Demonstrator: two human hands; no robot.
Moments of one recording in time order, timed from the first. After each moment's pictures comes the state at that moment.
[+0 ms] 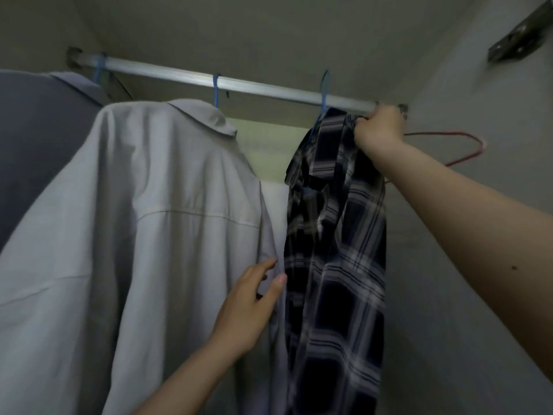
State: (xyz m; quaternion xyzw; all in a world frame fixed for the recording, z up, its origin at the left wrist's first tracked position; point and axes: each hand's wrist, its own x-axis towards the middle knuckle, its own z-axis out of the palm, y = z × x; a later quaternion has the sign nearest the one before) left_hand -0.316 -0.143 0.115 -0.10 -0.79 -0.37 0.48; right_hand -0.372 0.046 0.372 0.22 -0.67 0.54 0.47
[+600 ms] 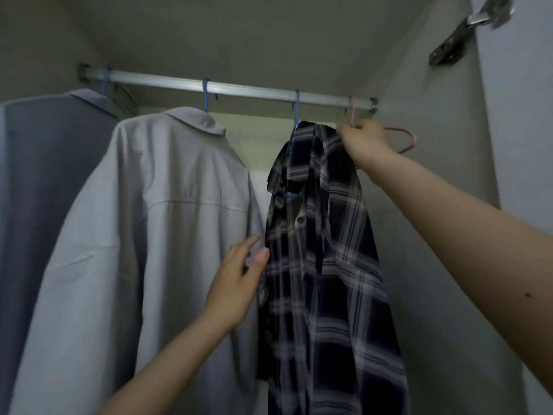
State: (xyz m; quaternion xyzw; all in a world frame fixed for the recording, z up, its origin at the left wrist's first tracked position) left_hand -0.249 -0.088 0.112 -0.08 -0.77 -0.37 0.52; right_hand -0.323 0.103 0.316 0.28 -0.70 0.55 0.37
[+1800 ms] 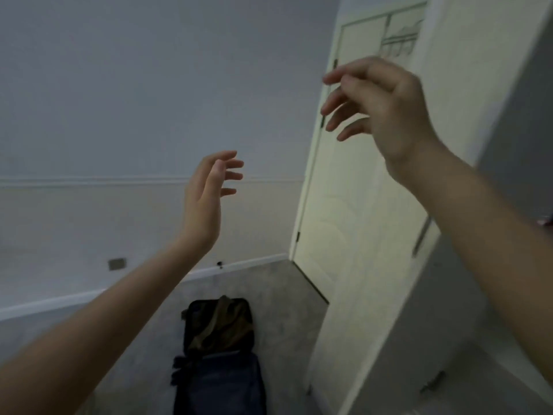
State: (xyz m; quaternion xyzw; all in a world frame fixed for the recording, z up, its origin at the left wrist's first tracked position) left_hand 0.630 -0.068 -0.068 0.35 -0.54 -0.21 0.74; right_hand 0.432 -0.039 0.071 0.76 -0.28 0.55 -0.22
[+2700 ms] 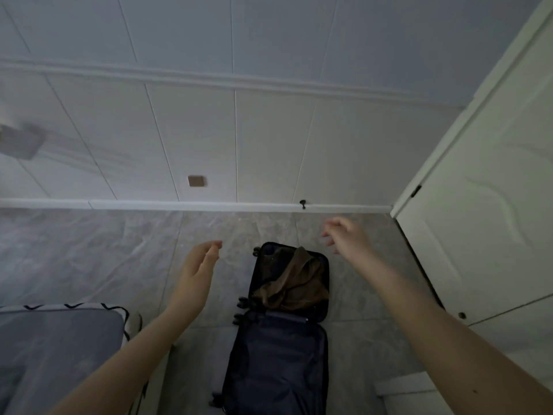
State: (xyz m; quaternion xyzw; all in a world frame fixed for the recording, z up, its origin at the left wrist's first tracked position) left_hand 0.862 -0.311 -0.430 0.72 -0.32 -0.27 0.56; right_hand 0.663 -0.497 -0.369 0.66 -0.53 0.22 -0.47
